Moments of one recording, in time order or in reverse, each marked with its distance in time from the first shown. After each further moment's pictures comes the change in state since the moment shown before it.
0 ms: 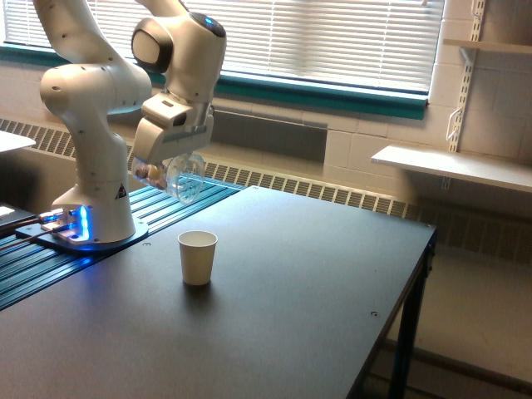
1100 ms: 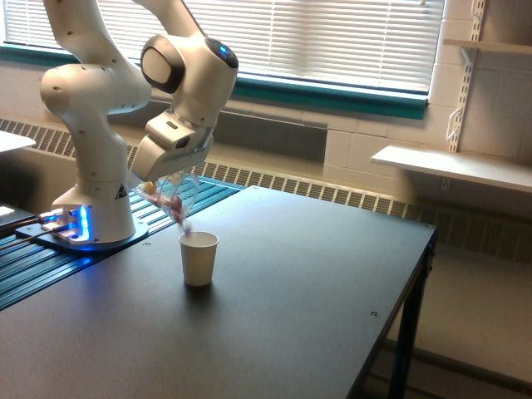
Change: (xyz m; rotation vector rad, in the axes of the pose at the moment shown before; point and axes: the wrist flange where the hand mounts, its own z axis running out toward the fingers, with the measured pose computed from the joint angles) arm 0.015 -0.007 0.027 -0.095 -0.070 -0.001
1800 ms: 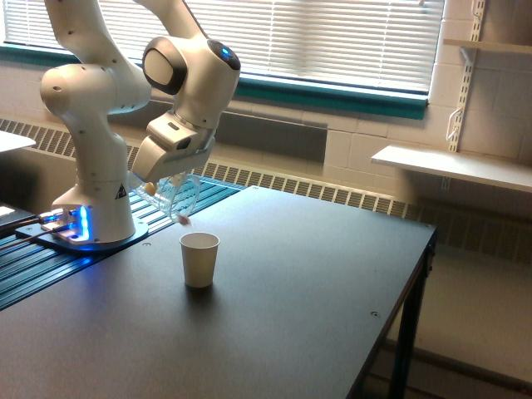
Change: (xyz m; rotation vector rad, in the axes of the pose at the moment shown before) arm 0.003 -0.003 -0.001 -0.010 0.010 0.015
